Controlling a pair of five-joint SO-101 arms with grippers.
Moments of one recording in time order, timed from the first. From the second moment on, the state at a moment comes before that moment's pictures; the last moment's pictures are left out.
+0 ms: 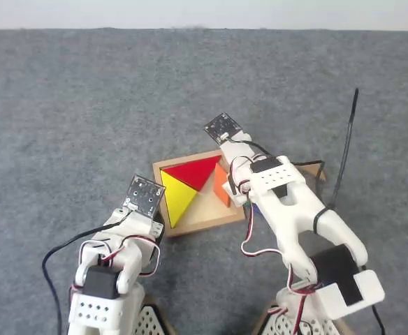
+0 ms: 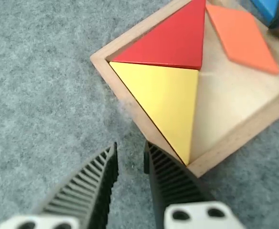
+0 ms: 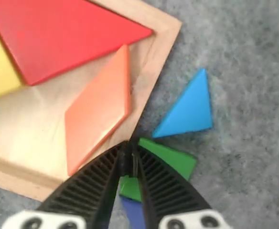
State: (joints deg) left arm 3.2 -102.5 96.9 69.4 -7.6; right arm -25.1 -3.3 39.8 44.2 16.3
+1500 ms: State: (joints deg) left arm 3.2 -102.5 96.9 69.4 -7.6; right arm -33.4 -9.8 34.6 45.5 12.2
